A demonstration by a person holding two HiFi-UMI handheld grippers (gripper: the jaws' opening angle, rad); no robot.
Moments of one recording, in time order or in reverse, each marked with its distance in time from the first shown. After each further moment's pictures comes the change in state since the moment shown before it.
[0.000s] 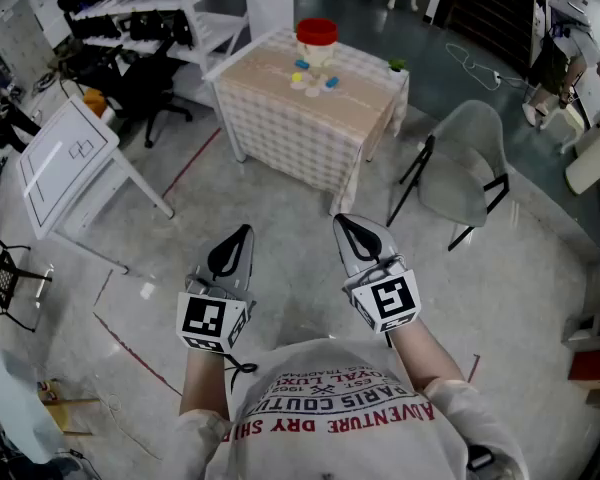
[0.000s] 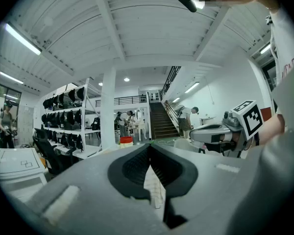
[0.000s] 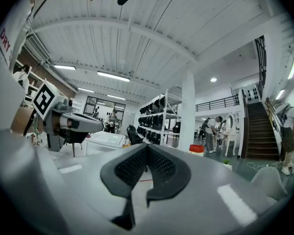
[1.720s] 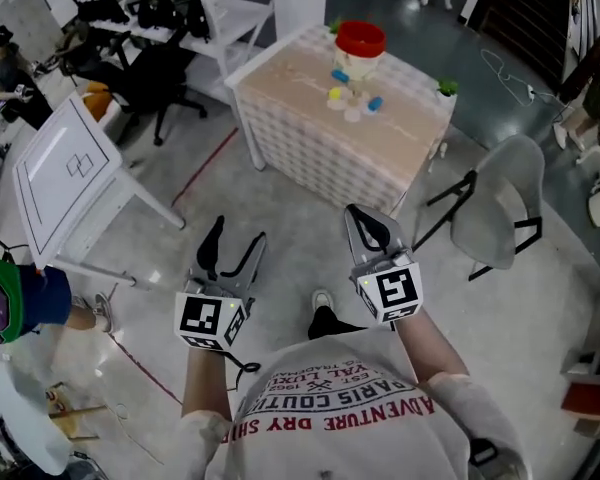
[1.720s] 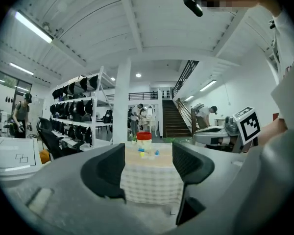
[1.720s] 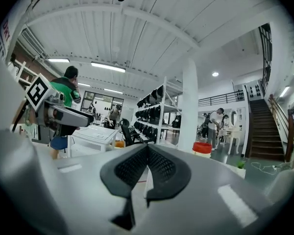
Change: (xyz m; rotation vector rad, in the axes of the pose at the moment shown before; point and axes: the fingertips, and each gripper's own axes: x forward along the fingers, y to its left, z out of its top) left arm 0.142 0.195 -0.042 -0.087 0.030 0.103; right arm 0.240 -0.080 -0.054 0.004 0.059 0.000
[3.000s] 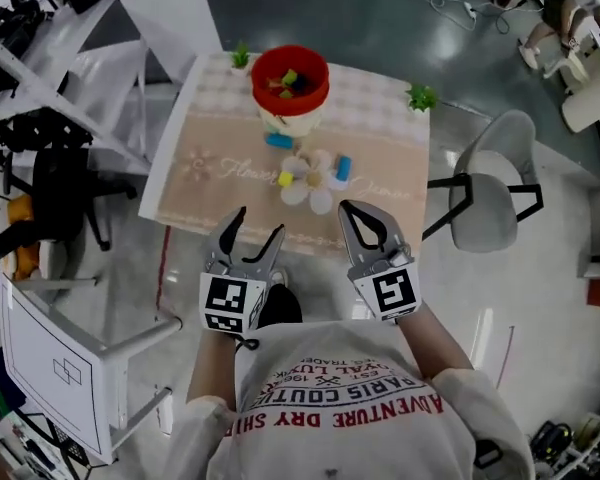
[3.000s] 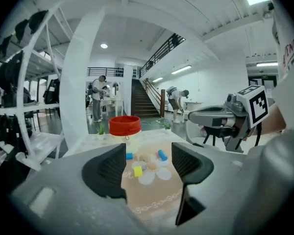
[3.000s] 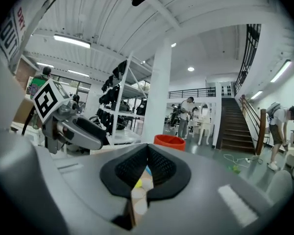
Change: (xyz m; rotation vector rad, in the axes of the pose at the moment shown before) left arm 0.508 0.080 -0.057 0.091 0.264 -0.499; right arm 0.297 -0.292 -0.072 0.054 0.131 -0.353
